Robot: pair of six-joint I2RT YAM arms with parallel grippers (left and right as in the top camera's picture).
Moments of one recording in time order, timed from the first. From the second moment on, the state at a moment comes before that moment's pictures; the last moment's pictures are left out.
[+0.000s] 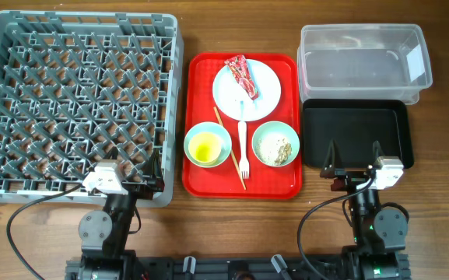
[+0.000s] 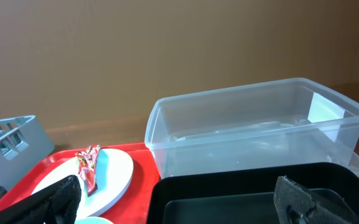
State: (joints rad) left arm -0.07 0.01 0.01 -0.07 0.09 -0.27; right arm 0.06 0.01 0.01 0.01 0.04 0.17
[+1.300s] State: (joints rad) left arm -0.07 0.17 0.16 -0.19 0.01 -0.28; right arm 0.06 0.22 0.21 -0.14 0.01 0.17
